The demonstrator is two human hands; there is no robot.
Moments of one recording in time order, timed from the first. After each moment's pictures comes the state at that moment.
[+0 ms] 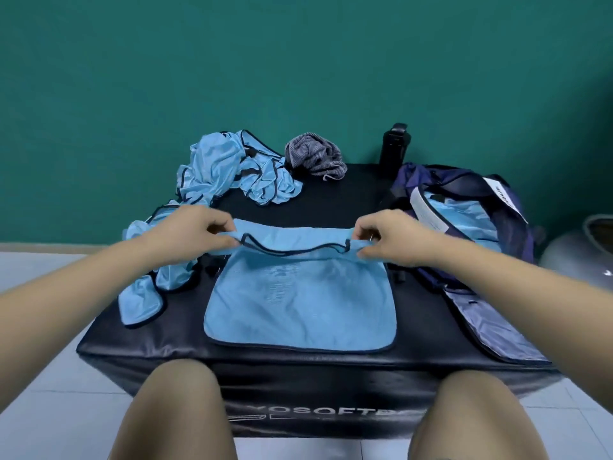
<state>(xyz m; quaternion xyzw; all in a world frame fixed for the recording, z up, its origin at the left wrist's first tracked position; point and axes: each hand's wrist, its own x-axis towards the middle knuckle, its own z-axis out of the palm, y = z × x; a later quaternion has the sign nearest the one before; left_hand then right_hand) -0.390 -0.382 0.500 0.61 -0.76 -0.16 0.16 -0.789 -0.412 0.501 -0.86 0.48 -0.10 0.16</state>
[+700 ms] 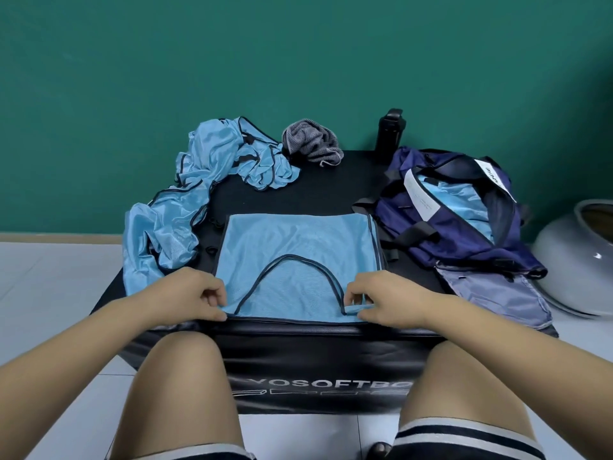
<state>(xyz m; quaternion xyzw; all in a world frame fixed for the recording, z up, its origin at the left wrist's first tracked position) -0.373 -0.299 0.401 0.58 -0.77 -0.24 0.03 -0.805 -0.329 0.400 -0.88 0.43 0.04 0.18</state>
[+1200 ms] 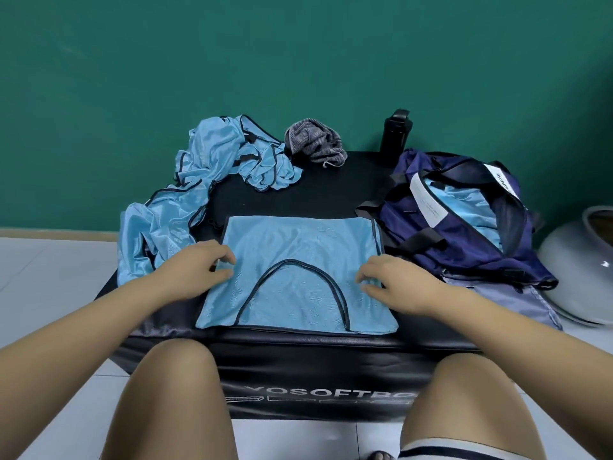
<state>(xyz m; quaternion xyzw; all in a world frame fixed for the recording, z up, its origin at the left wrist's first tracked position) -0.374 -0.357 0.390 0.60 -0.78 -0.15 0.10 -0.820 -0.370 0.395 -0.88 0.46 -0.02 0.13</state>
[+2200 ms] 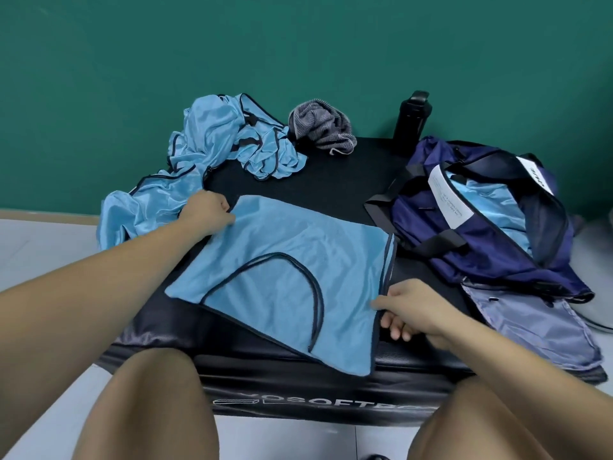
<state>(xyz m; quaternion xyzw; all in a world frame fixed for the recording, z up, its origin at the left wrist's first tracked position) -0.388 -0.497 0.382 0.78 -0.60 -0.14 0.13 -0.808 -0.357 0.374 -0.52 0.67 -0.14 0.52</state>
